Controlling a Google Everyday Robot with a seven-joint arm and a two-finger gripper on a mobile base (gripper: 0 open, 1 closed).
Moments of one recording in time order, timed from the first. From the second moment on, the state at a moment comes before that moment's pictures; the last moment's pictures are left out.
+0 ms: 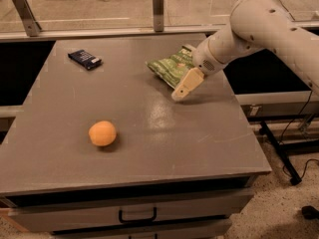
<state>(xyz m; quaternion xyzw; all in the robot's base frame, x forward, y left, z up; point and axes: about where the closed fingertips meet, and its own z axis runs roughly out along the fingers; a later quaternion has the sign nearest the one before) 0.674 -0.085 0.839 -0.55 0.76 0.11 0.33</state>
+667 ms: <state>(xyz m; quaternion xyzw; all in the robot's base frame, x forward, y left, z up) 0.683 -0.081 0.837 -0.53 0.77 0.13 0.33</state>
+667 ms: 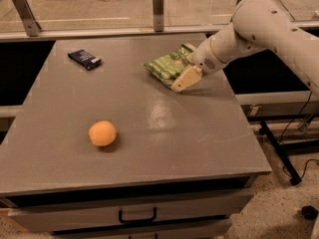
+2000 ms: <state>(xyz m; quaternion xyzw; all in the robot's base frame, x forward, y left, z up) 0.612 -0.018 0.989 -0.61 0.65 0.11 0.44</state>
